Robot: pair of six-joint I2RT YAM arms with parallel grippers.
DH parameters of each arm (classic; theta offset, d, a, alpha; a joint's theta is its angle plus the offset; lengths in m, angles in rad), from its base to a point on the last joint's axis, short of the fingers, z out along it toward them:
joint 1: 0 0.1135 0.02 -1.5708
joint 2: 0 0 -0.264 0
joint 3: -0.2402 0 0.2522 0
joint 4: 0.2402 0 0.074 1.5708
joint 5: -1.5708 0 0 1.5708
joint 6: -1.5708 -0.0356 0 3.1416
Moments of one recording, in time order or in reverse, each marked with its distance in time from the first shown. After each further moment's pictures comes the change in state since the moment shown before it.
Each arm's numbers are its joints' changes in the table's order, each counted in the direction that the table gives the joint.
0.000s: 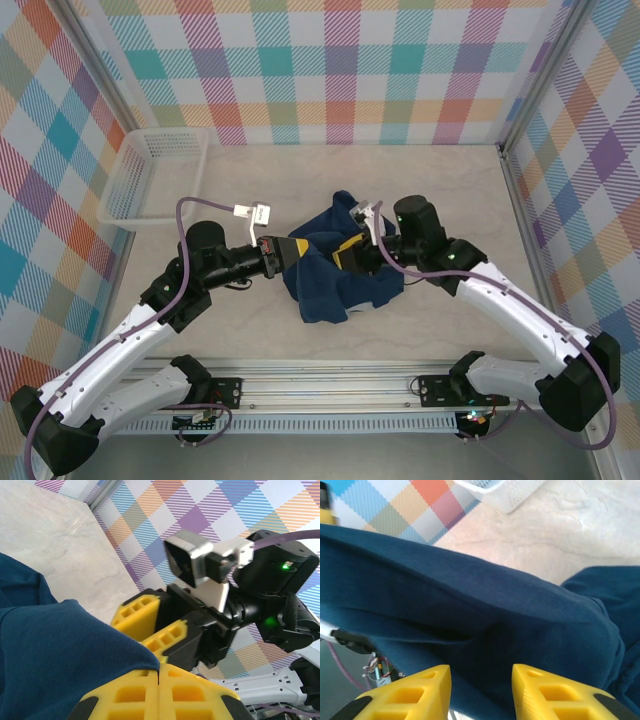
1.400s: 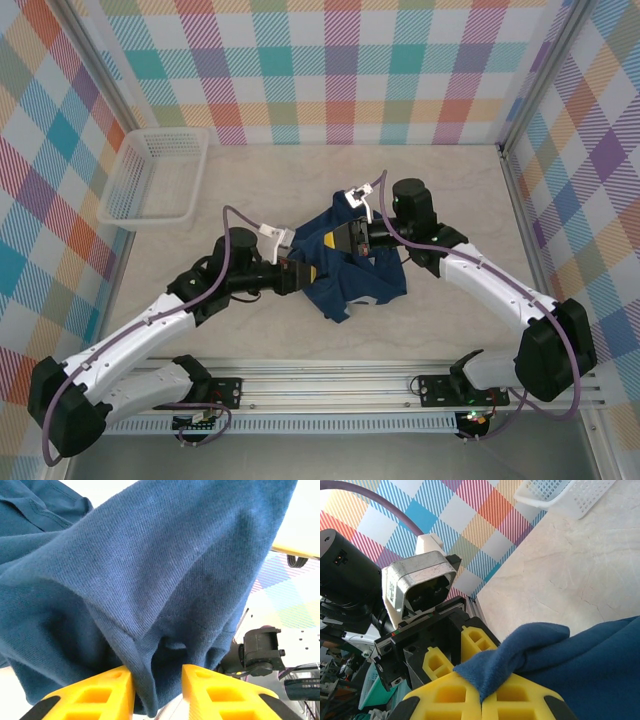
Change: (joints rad) left arm -0.030 0.129 0.088 0.121 0.002 -0.191; right arm -0.105 0.166 0.003 -0.358 0.408 -0.330
